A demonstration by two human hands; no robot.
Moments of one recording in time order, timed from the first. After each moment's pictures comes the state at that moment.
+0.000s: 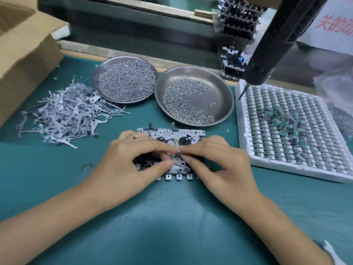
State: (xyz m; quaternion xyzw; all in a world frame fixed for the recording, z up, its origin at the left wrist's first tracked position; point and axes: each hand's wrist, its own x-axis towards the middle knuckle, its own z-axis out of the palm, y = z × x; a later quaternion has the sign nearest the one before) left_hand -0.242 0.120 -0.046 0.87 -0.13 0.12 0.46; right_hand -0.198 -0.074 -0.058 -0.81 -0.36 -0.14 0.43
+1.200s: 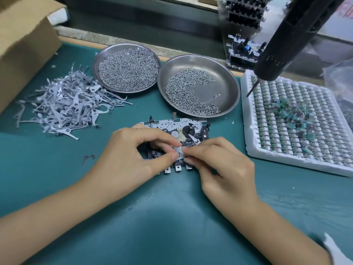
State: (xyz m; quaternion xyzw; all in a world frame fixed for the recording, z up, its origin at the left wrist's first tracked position) left_hand -0.244 0.115 -0.039 0.85 -0.04 0.04 0.53; right_hand -0.215 -0.067 -0.071 -0.82 -0.36 -0.22 0.39
